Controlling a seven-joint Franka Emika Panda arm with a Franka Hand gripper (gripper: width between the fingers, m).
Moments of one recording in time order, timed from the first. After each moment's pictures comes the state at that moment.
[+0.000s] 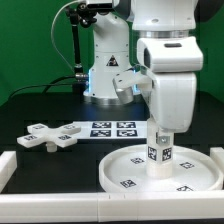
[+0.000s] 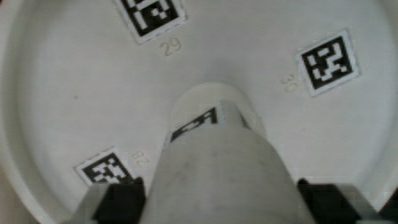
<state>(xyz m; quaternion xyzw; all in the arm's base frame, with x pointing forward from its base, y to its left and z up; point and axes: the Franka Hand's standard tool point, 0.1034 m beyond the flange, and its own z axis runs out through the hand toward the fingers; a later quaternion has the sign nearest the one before) 0.567 0.036 0.068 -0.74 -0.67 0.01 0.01</state>
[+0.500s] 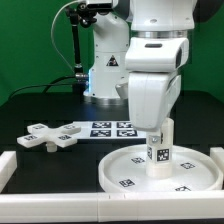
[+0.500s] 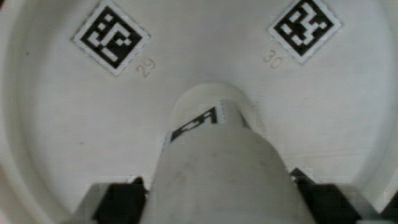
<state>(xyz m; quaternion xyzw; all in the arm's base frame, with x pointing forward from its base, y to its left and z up) 0.567 0.037 0.068 -0.85 -0.53 0.01 0.01</state>
